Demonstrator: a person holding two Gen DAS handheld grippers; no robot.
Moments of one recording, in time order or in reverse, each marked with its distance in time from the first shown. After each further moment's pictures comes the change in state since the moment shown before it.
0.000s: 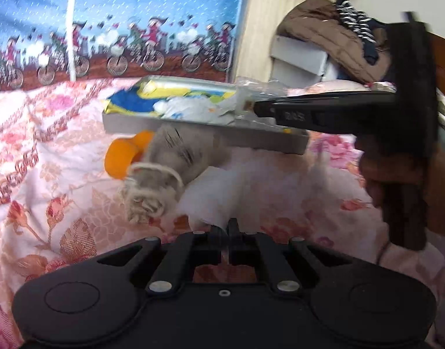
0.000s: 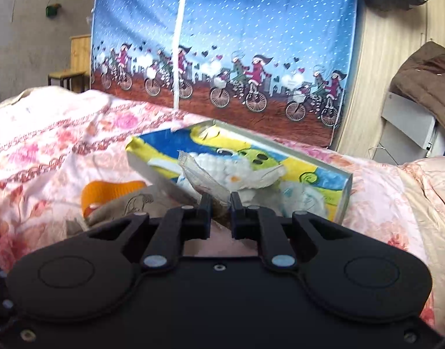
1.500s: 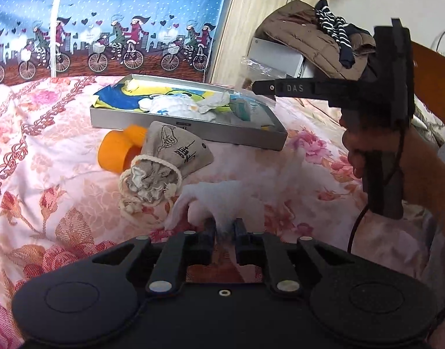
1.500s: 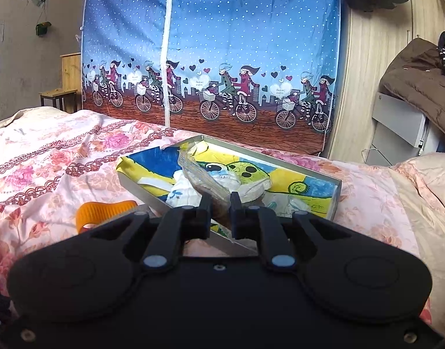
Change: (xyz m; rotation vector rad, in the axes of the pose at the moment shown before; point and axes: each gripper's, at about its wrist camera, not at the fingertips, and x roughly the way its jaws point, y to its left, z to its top) left arm -0.024 0.015 -0.013 0.019 -0.013 -0.129; right arm -0.002 -0.003 0.010 0.057 -0.036 -0.035
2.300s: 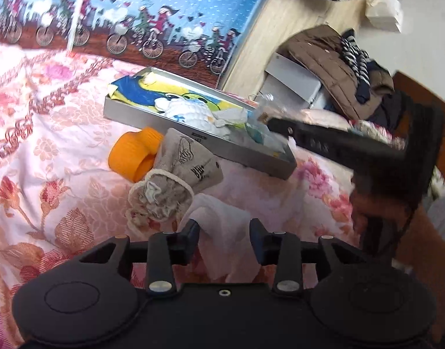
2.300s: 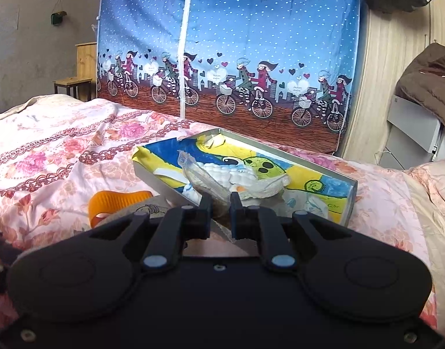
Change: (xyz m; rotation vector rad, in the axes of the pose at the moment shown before) left arm 0.000 0.028 0.022 -0.192 -0.012 -0.049; right arm 0.002 0.001 -0.001 -0.057 0.026 0.067
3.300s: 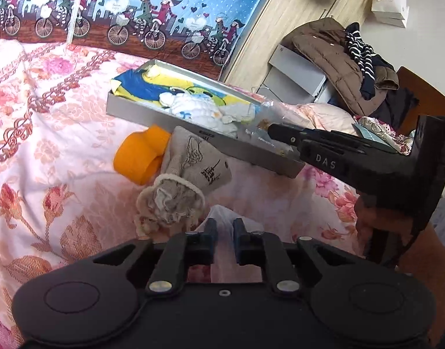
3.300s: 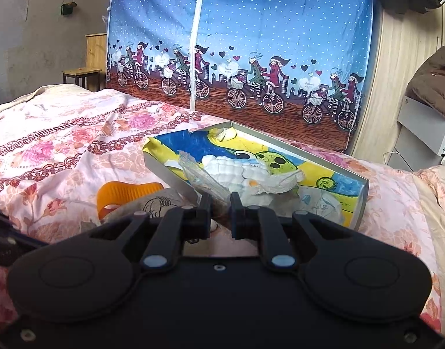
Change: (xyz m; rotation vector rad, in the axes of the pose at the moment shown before) left arm 0.010 0.017 0.019 -0.027 0.049 -0.004; right arm 0.002 -0.001 -0.003 -0.038 0.023 0.045
